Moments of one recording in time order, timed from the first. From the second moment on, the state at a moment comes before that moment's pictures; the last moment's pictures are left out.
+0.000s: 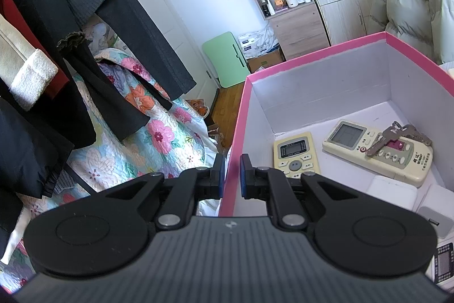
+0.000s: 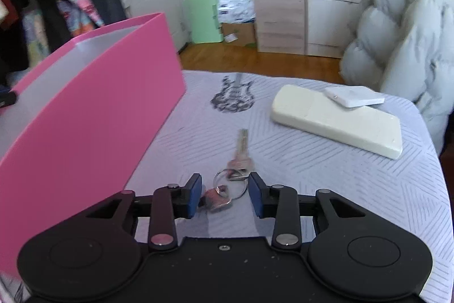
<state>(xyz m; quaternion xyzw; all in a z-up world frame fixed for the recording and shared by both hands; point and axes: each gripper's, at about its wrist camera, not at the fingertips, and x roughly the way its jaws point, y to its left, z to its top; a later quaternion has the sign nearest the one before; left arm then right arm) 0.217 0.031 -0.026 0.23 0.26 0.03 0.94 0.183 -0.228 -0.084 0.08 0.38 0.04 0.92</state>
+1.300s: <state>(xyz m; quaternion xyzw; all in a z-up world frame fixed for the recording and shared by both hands) 0.215 0.032 -0.026 0.23 0.25 0.02 0.94 0.160 -0.239 -0.069 0.14 0.32 0.06 0.94</state>
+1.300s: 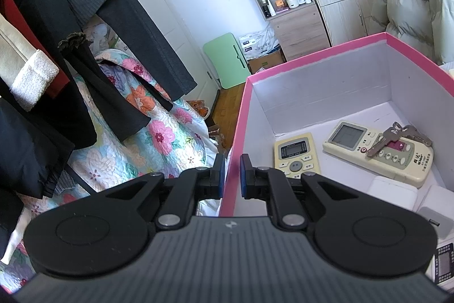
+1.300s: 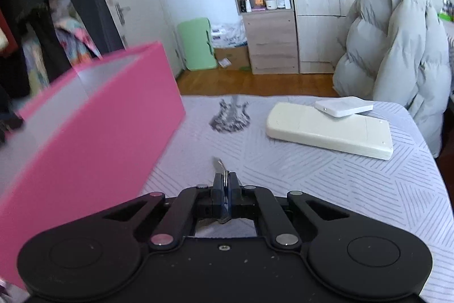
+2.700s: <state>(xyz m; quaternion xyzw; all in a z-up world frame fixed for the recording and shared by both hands) 0.212 0.033 -0.025 0.23 0.24 0.03 0.94 0.178 -0.174 0.008 0.10 0.31 0.23 0.92</state>
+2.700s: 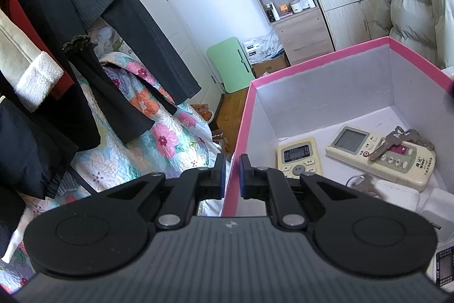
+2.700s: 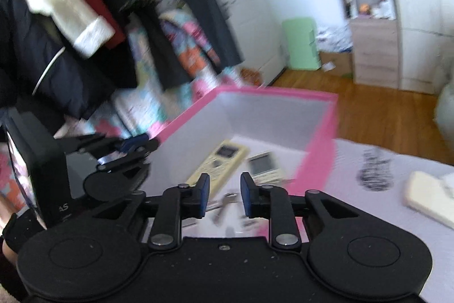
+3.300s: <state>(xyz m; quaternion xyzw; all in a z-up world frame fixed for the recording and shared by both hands) 0.216 0.032 -0.026 0.23 0.25 0.03 0.94 0.194 -0.320 -0.026 0.05 0.37 0.04 0.93</state>
